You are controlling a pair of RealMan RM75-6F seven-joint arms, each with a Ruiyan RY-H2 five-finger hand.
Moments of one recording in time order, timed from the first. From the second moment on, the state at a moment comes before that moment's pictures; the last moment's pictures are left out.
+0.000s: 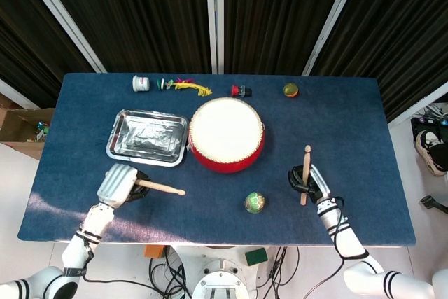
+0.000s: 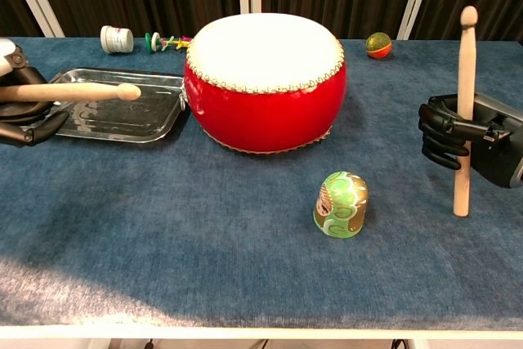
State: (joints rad) left arm -0.39 -1.43 -0.05 -1.62 1.52 1.25 0.03; right arm 0.41 -1.64 0.09 -1.24 -1.53 1.11 1.30
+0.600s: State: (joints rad) left arm -0.45 -1.42 -0.10 -1.63 1.53 1.23 0.14; right arm 0.48 -1.37 0.16 -1.51 -1.51 1.12 0.40
